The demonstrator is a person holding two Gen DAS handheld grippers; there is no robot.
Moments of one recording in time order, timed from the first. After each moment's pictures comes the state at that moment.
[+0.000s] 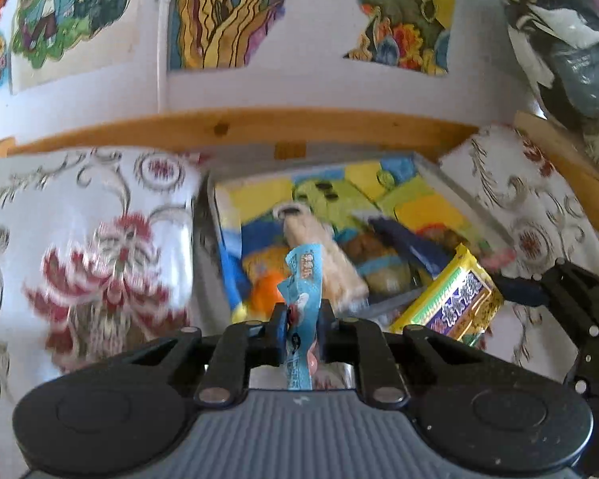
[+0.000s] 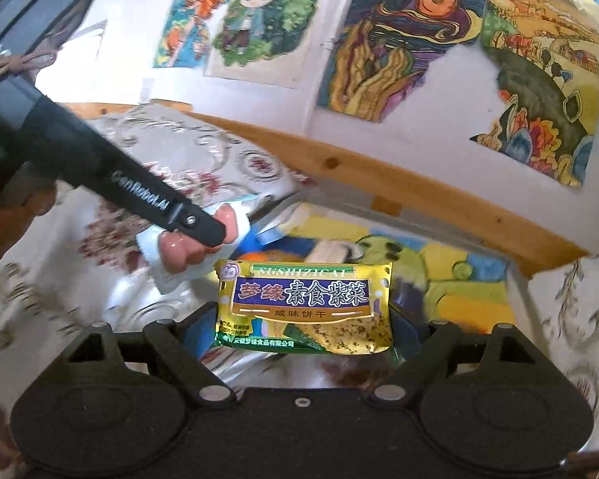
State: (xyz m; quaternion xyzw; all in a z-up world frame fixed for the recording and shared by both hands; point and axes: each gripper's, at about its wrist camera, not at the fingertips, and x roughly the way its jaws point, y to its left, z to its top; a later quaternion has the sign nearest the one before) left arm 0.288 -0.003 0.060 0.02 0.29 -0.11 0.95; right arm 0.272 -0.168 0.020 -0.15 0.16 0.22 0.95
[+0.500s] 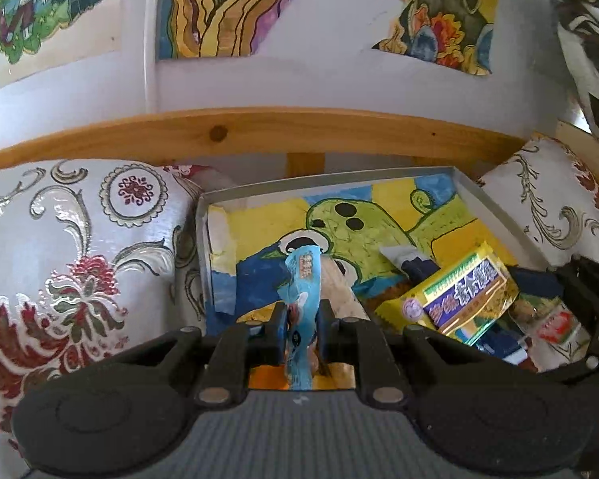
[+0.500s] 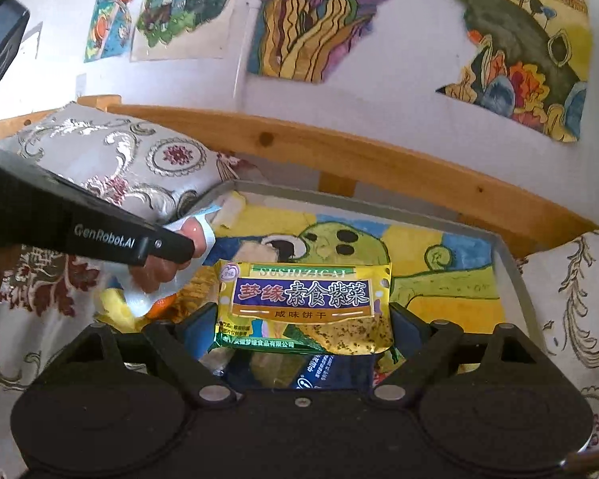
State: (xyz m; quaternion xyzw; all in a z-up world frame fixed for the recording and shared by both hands) left arm 0.373 -0.026 0.048 0.01 0.30 -0.08 0.95; right arm 0.369 -0.180 0.021 -0.11 0.22 0.18 0.95
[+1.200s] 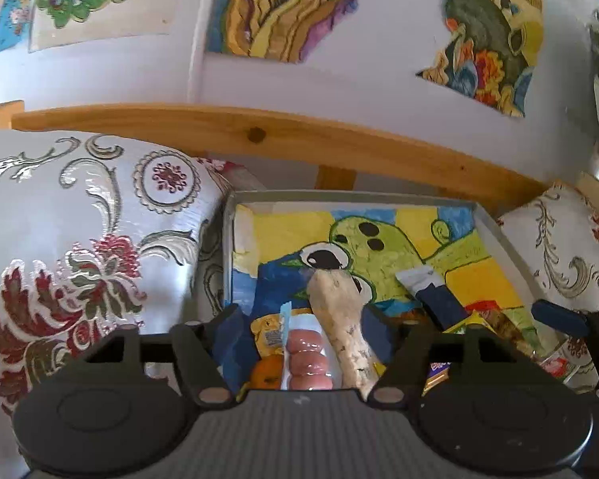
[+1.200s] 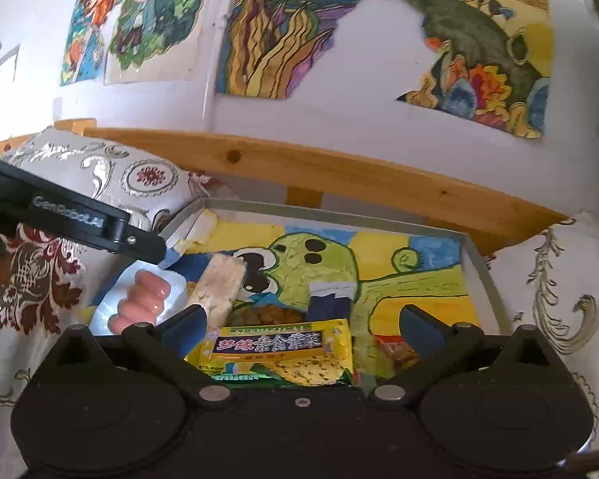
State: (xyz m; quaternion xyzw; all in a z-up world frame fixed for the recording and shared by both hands) left arm 0.367 -0.004 0.054 -0.06 0.29 -0.05 0.95; right arm 0.356 -0.199 0.031 -0.08 0.19 0.14 0.97
